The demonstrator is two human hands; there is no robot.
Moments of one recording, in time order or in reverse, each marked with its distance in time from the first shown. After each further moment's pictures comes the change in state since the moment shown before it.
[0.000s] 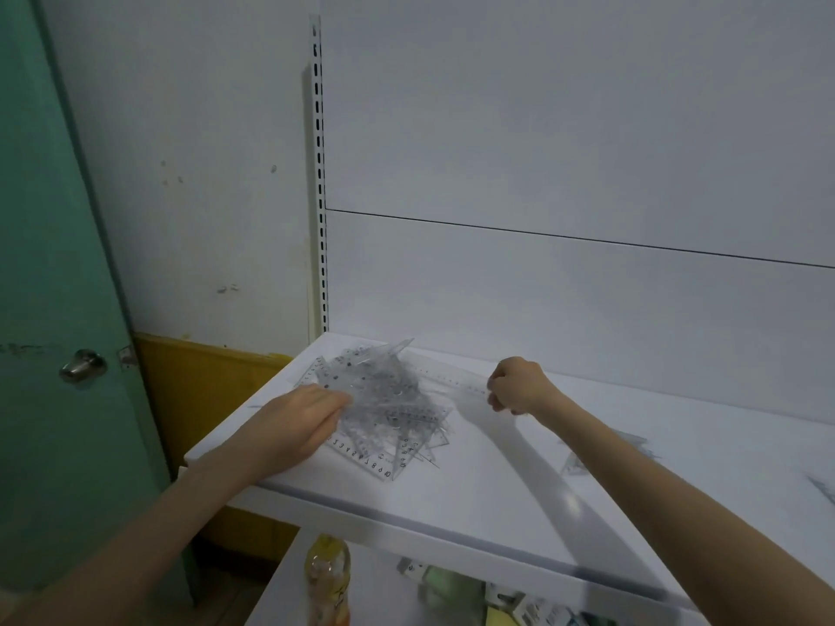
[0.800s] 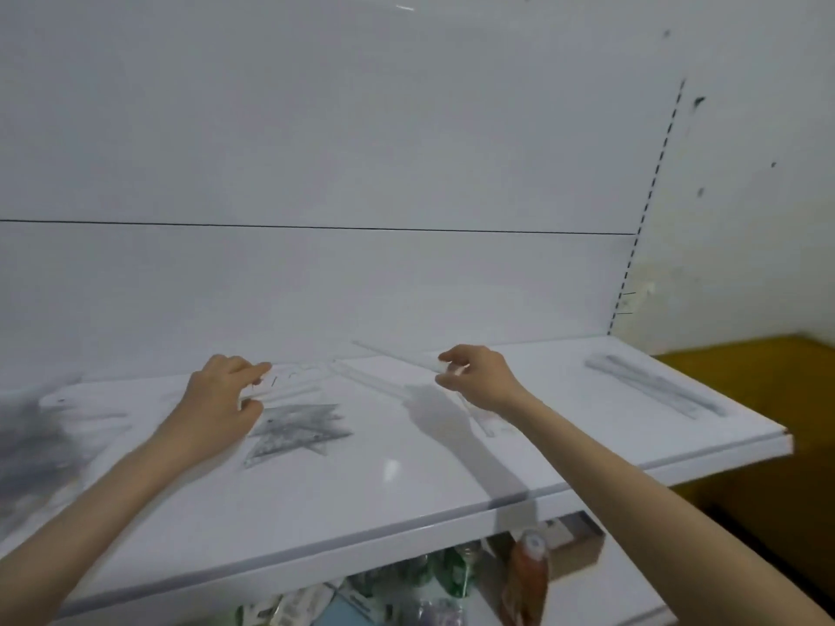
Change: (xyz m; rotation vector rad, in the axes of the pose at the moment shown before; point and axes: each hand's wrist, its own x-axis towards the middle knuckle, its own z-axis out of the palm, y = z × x) left_hand 0.167 0.222 0.085 -0.302 0.072 0.014; right_hand -0.141 0.245 -0.168 0.102 0.400 0.088
